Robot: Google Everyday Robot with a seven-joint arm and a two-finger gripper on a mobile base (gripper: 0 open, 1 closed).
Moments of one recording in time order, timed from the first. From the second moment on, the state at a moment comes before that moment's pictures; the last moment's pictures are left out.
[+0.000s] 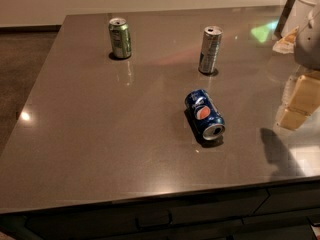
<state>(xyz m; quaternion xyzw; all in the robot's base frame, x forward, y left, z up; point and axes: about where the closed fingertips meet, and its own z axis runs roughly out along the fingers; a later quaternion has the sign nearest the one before) 0.438 -0.216 0.977 -0.60 0.78 -0.04 0.16</state>
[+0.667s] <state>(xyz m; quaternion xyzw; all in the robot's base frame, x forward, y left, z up) 0.448 -0.213 0.976 -0.61 0.77 -0.03 0.16</state>
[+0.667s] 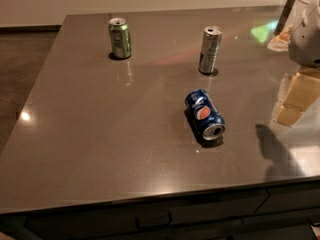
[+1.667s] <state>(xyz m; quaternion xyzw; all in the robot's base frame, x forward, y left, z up) 0.507 -0.196 0.965 -0.76 0.63 0.00 0.19</state>
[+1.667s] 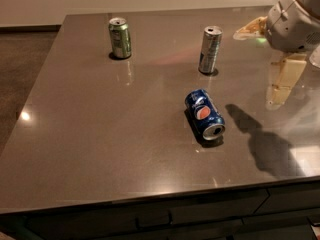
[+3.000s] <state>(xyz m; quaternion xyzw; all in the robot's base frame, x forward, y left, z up) 0.502 -0.165 0.935 -0.93 0.30 -0.01 0.22</state>
